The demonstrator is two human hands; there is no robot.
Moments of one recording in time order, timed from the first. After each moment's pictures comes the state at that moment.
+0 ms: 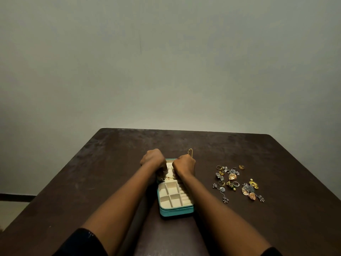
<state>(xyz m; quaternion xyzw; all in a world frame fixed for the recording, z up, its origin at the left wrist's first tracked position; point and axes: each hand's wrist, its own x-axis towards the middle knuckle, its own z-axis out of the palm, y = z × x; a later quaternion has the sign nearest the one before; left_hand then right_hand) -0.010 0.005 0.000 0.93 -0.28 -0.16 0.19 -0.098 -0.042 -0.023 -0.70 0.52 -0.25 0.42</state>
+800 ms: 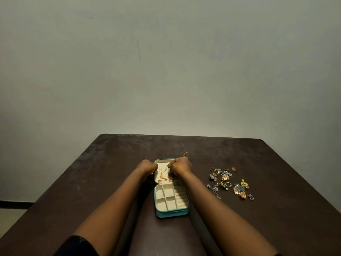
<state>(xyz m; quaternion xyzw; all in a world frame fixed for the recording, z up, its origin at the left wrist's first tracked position) 0.003 0.029 -0.019 0.84 -0.22 -0.32 0.38 -0.105 -0.036 -0.013 -0.68 0.48 -0.23 0.50</state>
